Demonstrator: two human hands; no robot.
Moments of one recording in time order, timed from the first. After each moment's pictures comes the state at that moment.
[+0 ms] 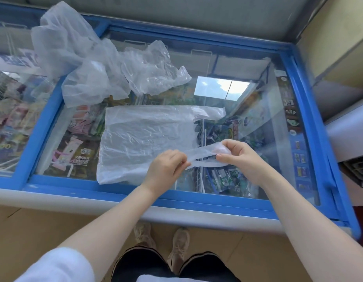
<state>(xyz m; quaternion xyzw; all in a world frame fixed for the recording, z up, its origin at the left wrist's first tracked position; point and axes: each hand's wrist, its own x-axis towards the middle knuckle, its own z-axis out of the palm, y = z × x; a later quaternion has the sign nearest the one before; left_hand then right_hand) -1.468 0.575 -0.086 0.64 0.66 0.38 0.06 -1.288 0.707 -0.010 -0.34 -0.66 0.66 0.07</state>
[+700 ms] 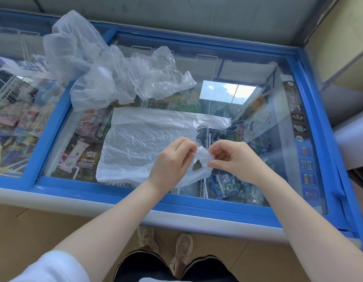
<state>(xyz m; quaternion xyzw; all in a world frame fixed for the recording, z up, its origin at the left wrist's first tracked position) -1.463 0.592 -0.043 0.62 0.63 0.47 0.02 -1.308 0.701 0.009 -0.31 -0.83 0.46 0.04</state>
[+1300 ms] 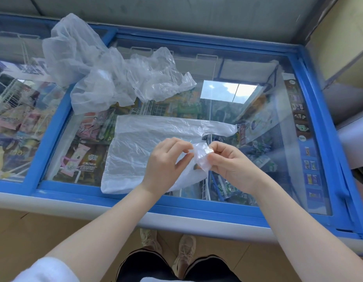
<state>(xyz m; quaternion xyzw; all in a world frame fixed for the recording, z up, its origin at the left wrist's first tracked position) -1.473 0.588 -0.034 0.61 0.64 0.47 -0.04 -1.321 0.690 -0.003 -0.23 -0.50 0.83 0.11</state>
